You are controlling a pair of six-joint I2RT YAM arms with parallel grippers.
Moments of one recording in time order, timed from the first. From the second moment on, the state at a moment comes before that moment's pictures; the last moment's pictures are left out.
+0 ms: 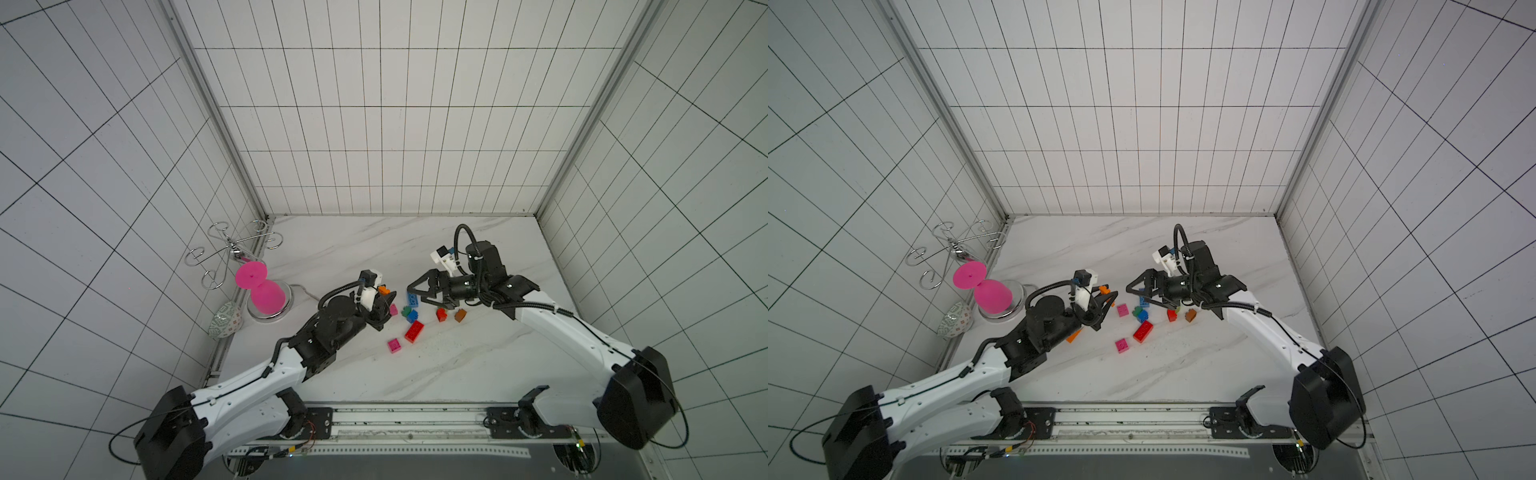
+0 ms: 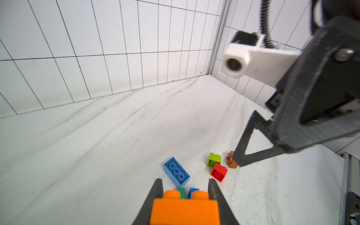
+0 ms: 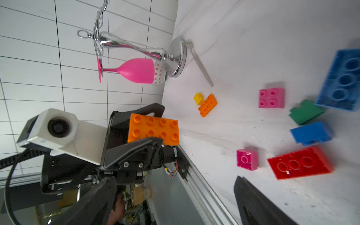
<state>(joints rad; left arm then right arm) -0.79 1.03 0.57 0.21 -0.08 -0.22 0.51 1.27 0.98 -0.33 -0.77 0.75</state>
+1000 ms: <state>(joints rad) -0.58 1.89 1.20 -0.60 -0.13 -0.35 0.48 1.15 0.82 -0.54 -0.40 0.48</state>
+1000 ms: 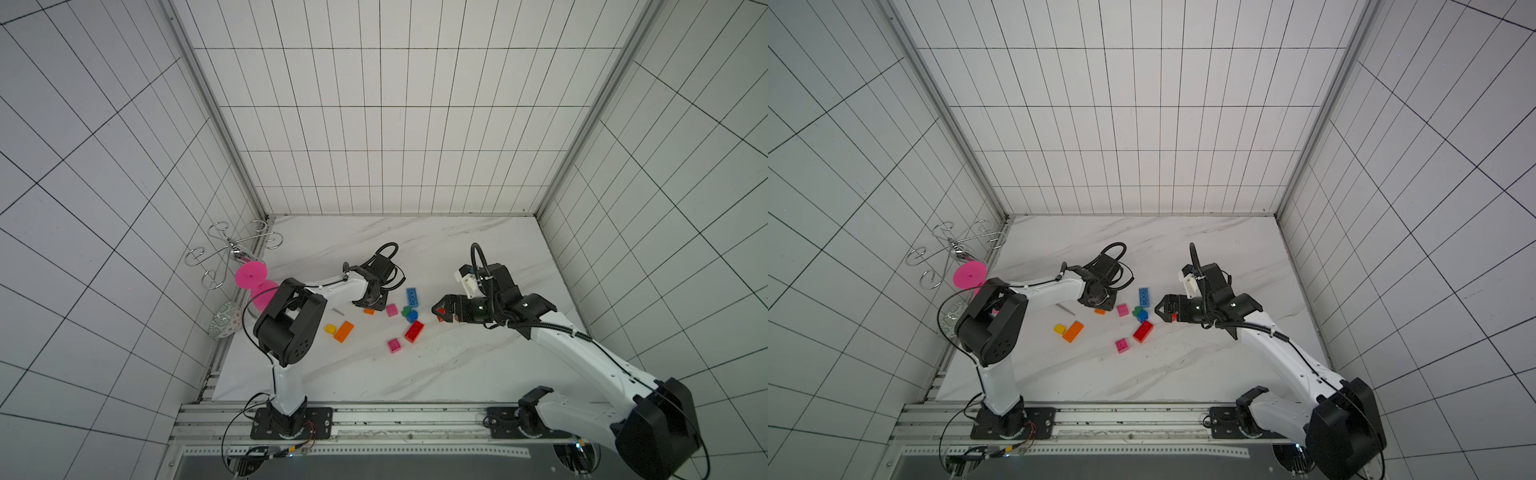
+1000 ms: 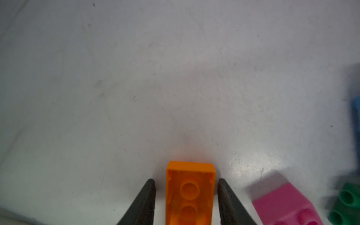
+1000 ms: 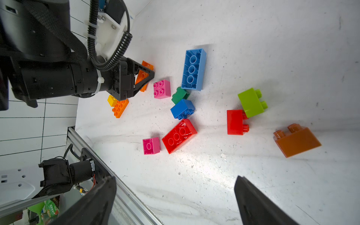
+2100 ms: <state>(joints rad) -0.41 1.09 0.51 -0.06 -0.07 -0.48 0.82 1.70 1.22 -0.56 -0.13 0.39</state>
